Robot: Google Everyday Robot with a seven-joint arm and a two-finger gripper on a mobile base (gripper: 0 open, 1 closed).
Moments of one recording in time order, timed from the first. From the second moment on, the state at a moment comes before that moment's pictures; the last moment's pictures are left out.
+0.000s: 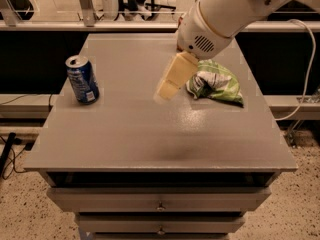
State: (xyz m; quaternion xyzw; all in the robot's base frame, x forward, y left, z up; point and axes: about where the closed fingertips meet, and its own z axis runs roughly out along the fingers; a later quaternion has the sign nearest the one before) arm 0.527 -0.034 0.966 -0.59 0.75 0.10 0.30
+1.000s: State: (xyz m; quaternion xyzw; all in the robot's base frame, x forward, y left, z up) arm 0.584 0.099 0.921 -0.56 0.67 0.31 0.37
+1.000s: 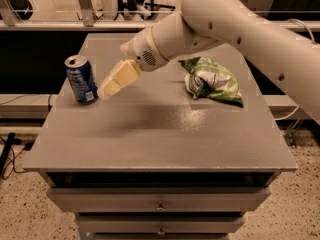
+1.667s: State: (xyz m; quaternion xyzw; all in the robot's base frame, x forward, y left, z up) arm 0.605 0.183 0.910 -0.53 0.61 0.41 0.41
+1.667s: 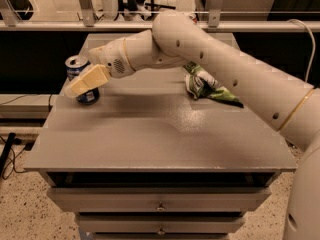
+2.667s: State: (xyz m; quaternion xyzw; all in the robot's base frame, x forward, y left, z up) arm 0.622 0.174 0.908 -0.49 0.61 0.42 0.47
